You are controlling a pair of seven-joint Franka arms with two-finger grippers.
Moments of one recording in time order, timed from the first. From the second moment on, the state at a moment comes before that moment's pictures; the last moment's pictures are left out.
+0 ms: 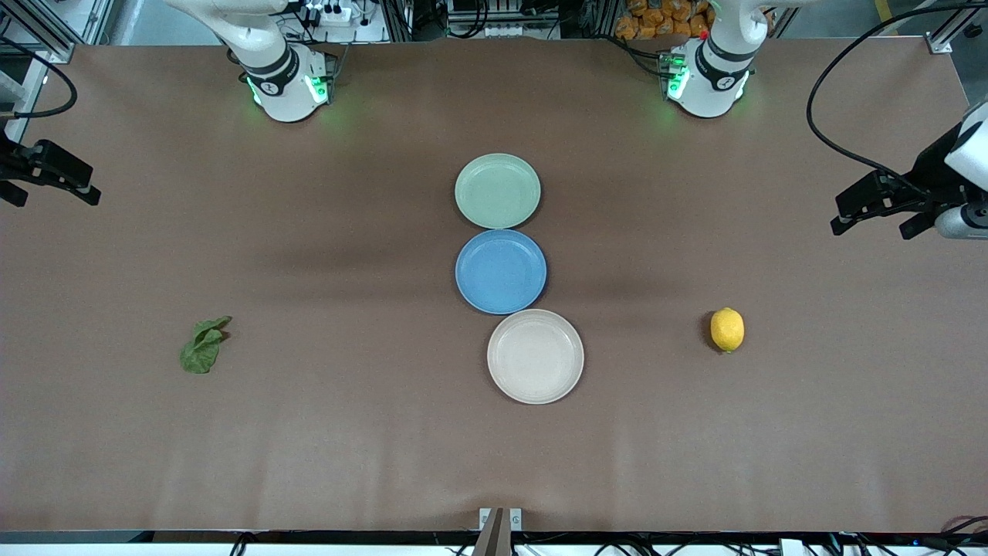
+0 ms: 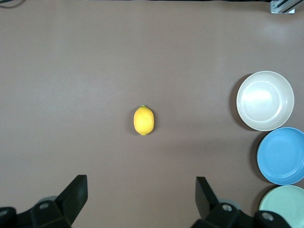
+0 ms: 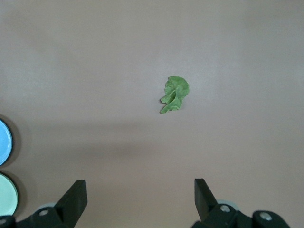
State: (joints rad) left arm -0.04 0.02 -0.02 -1.56 -0.06 1.70 -0.02; right arm -0.07 -0.02 0.03 -1.53 0.00 1.54 -0.05
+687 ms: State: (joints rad) left arm -0.04 0.02 -0.04 -1.56 -0.03 1.70 -0.02; right arm -0.07 -0.02 0.03 -1.53 0.00 1.54 -0.05
